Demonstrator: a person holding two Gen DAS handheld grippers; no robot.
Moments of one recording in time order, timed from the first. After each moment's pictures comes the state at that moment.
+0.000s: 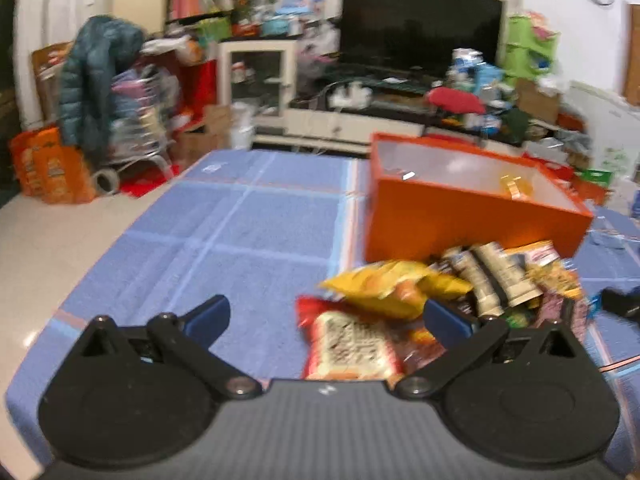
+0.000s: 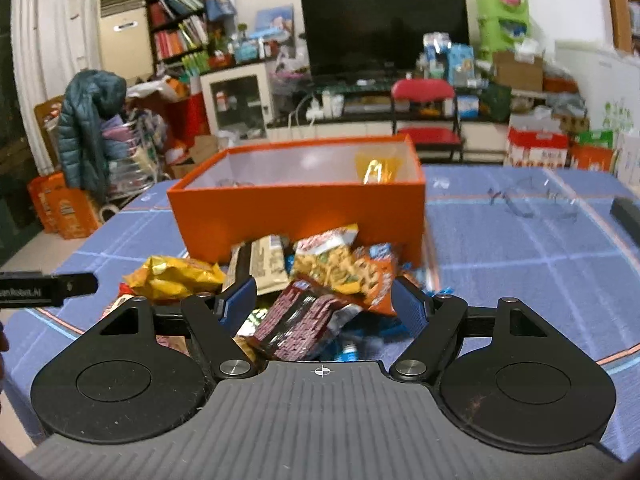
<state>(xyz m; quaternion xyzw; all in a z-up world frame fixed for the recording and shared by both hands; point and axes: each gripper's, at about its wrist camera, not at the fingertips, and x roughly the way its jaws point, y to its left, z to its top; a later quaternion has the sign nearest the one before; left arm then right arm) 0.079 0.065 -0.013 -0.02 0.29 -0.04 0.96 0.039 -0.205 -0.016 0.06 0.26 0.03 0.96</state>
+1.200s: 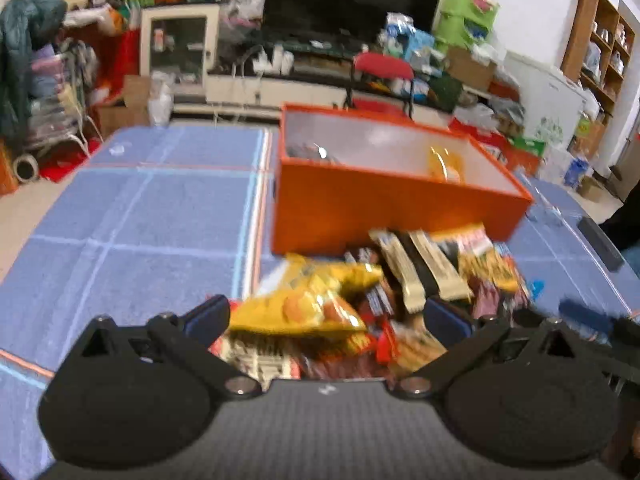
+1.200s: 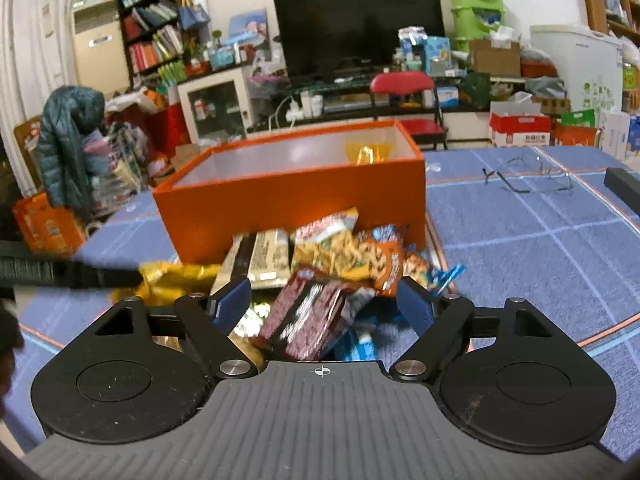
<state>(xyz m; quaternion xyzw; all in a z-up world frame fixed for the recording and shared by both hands) 0.107 0.034 -0.012 -0.03 0.34 -0.15 0.93 0.044 -0.189 -0.039 0.08 0.25 -0.01 0.96</state>
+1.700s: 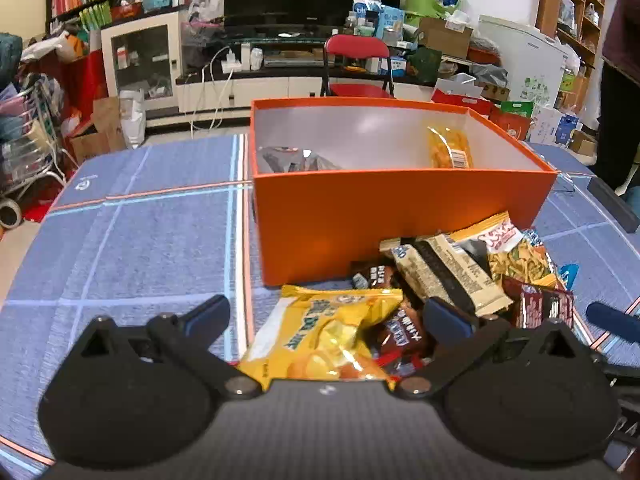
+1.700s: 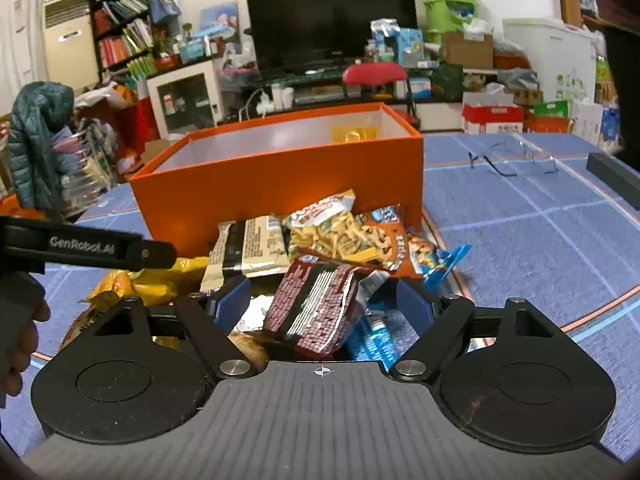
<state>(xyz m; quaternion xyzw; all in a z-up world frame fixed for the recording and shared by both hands) 0.163 0.019 -0.028 0.04 0.35 -0.18 0.92 0.058 -0.167 -0.051 0.09 0.26 -0.07 0.96</state>
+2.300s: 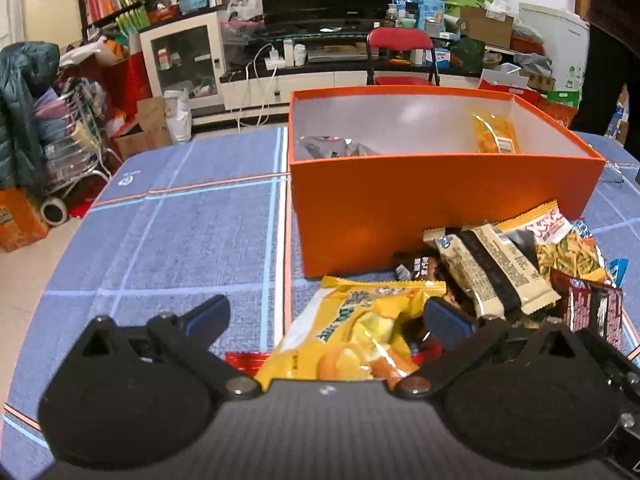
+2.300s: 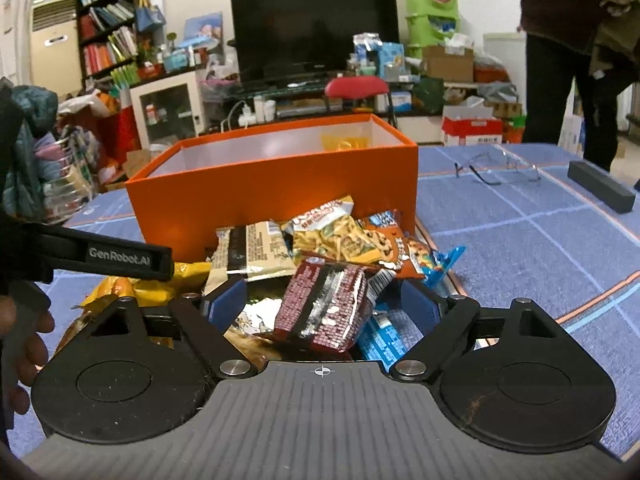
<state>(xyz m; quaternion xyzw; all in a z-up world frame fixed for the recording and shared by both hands) 0.159 0.012 -0.038 0.07 0.35 -0.10 0.93 0.050 -0.144 -0.052 0.07 0.24 -0.10 0.96</state>
